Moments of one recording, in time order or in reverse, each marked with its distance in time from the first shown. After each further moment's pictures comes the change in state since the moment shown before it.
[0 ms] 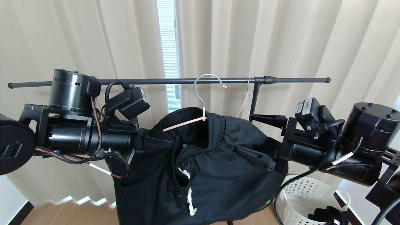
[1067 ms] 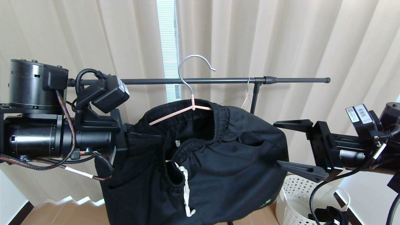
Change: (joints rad) left arm 0.011 -0.121 0.040 0.001 0.036 -0.060; right arm -0.313 -0.024 0.051 0.003 0.595 -0.049
